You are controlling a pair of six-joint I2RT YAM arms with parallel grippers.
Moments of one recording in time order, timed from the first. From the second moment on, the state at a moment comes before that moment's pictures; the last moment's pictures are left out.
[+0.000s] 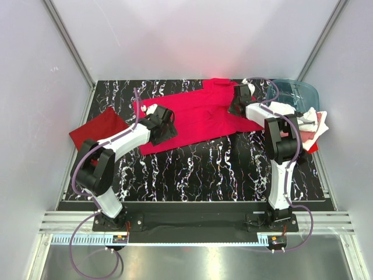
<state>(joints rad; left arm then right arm) -0.52 1.69 1.15 -0.48 -0.24 -0.89 0.22 2.14 1.53 -0.15 0.17 0.53</state>
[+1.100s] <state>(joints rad) -0.52 1.66 1.17 -0.49 -0.25 -0.87 0.22 2.36 1.92 -0.34 0.23 0.43</state>
